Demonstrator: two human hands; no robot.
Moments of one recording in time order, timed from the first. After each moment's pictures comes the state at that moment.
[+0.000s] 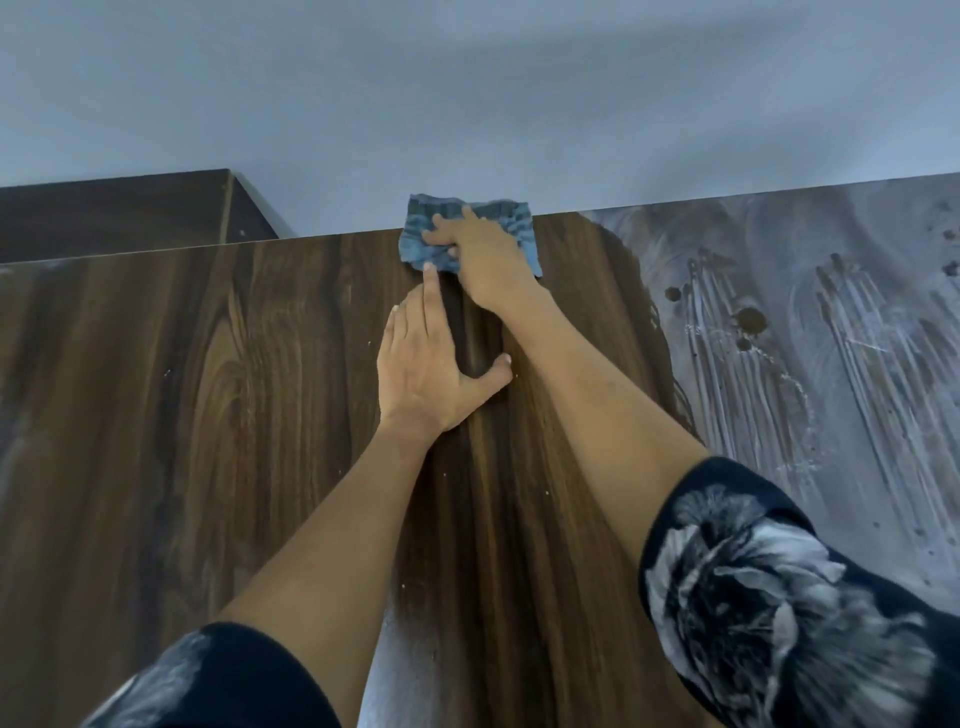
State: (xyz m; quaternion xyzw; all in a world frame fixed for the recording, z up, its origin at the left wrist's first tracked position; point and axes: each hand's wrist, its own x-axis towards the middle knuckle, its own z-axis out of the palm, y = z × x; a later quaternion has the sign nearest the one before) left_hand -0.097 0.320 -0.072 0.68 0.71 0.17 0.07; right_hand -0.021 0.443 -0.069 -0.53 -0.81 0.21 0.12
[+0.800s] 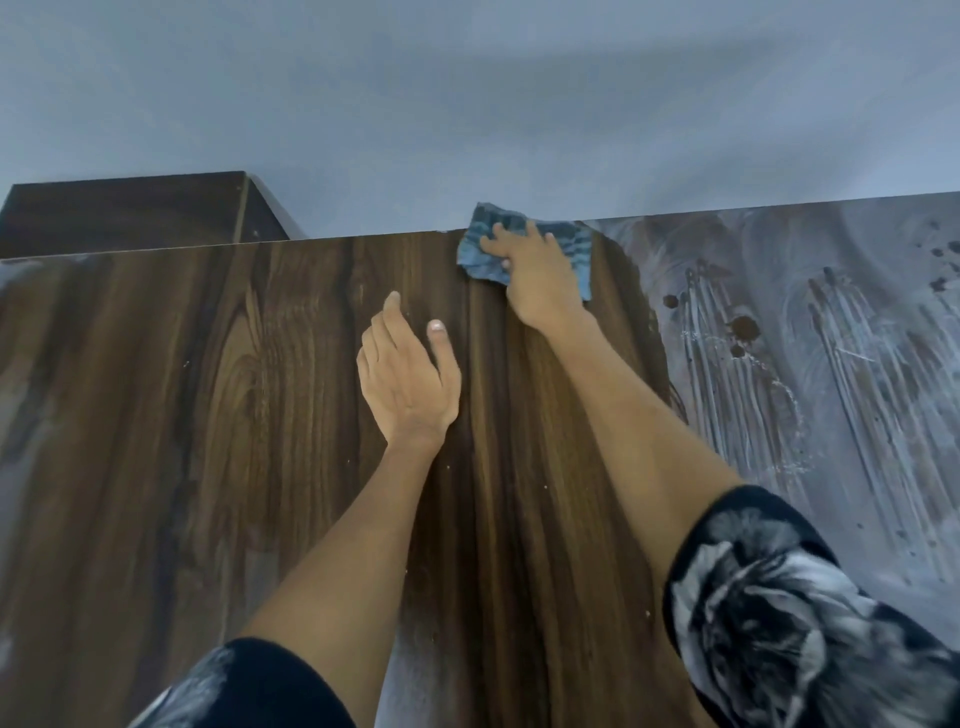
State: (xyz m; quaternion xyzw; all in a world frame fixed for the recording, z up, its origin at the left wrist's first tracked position) left_hand -0.096 0.303 -0.076 0.52 0.80 0.30 0.04; right_hand 0.023 0.424 -0.066 -0.56 -0.80 0.19 0.14
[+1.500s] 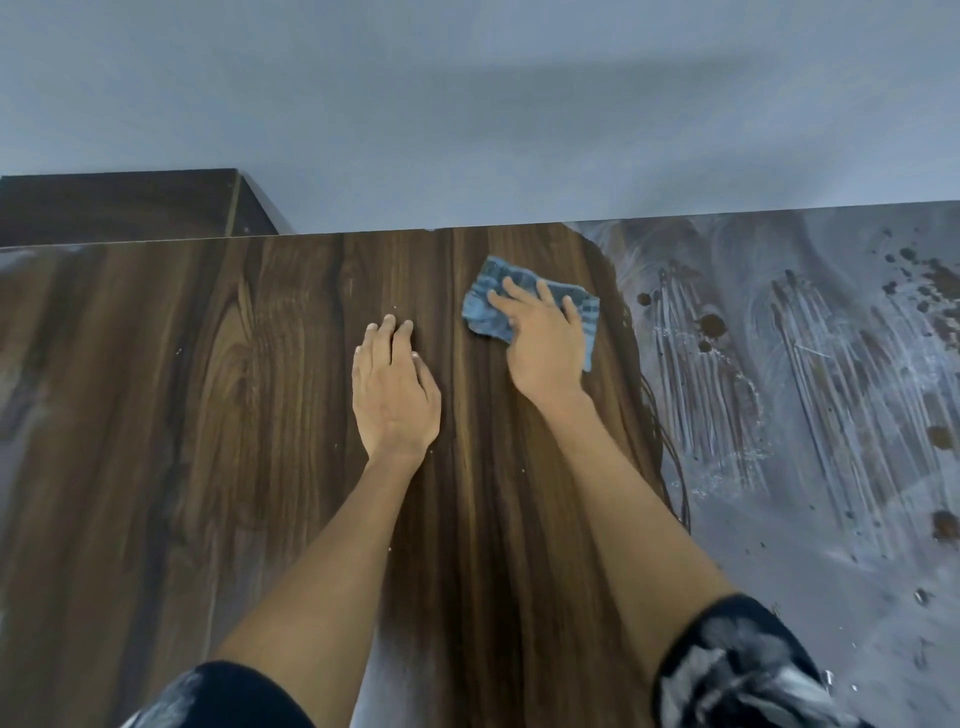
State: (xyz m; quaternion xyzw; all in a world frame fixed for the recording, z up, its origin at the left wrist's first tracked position) left_hand -0.100 0.277 -0.084 0.57 0.79 0.21 0.08; right_hand 0.040 0.338 -0.055 -0.63 -0.75 0.16 0.14
